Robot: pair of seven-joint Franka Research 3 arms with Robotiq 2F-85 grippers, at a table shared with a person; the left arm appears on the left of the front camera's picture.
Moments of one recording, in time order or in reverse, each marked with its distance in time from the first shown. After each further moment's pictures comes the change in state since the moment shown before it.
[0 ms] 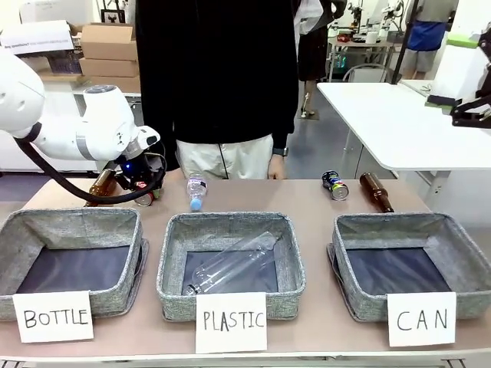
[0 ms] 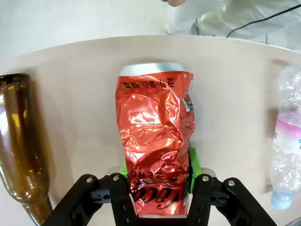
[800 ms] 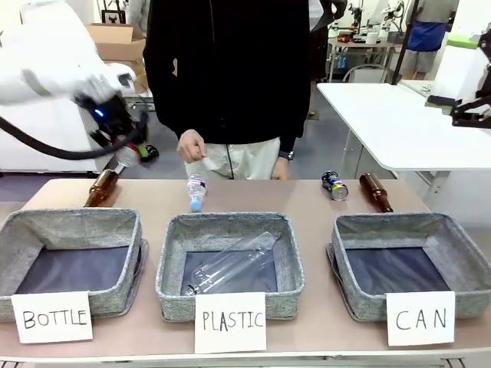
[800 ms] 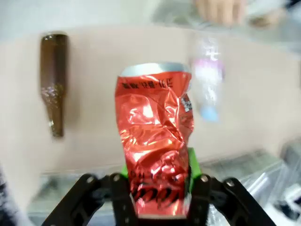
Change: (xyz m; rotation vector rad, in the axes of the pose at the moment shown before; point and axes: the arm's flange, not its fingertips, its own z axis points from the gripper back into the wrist) left arm -0.048 -0.010 0.210 -0.182 -0.001 0.041; right arm 0.000 0.000 0.000 0.000 -0.001 0.001
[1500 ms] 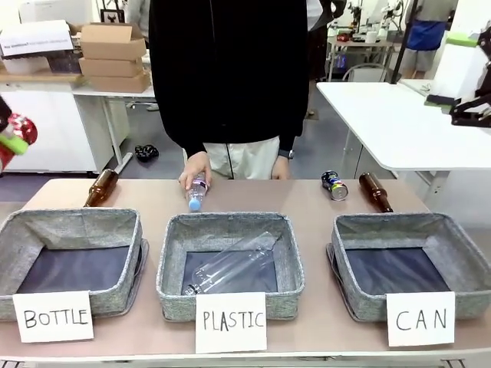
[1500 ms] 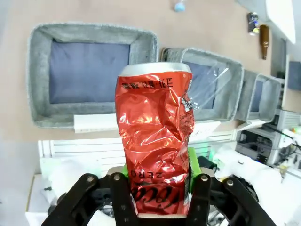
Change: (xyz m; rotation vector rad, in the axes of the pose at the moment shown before) left arm -0.272 0.038 0.194 -0.201 -0.046 0.179; right arm 0.000 0.000 0.000 -0.001 0.000 0.000
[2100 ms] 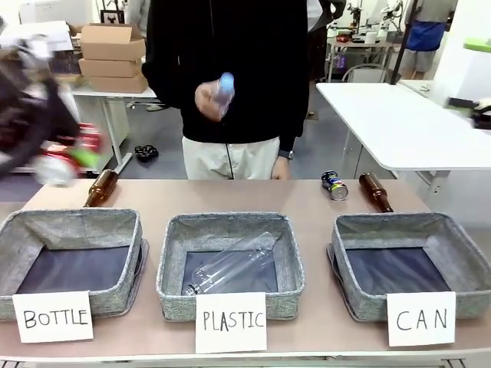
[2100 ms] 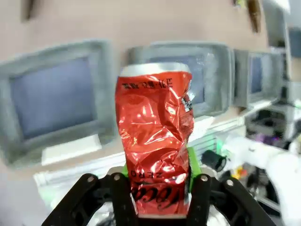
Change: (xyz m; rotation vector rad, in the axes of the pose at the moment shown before) left arm 0.007 -0.093 -0.090 -0.020 0.064 -0.257; right arm 0.007 -0.002 0.049 -0.060 -0.098 0.004
